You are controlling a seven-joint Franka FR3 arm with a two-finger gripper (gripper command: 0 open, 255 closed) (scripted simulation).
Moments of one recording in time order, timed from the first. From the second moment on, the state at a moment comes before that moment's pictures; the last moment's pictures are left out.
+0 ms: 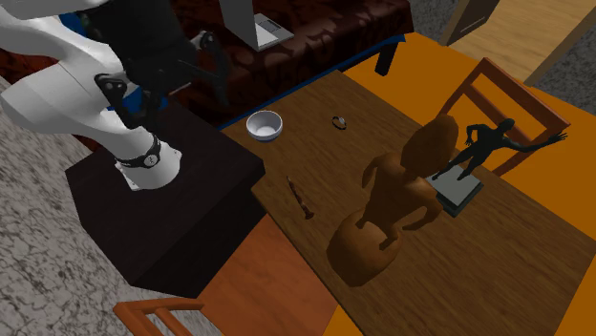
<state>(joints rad) -0.02 -0.75 0.13 -2.43 0.08 1.87 0.22</state>
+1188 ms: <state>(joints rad) -0.04 -0.33 0.45 -2.63 0.10 2.37 0.63</state>
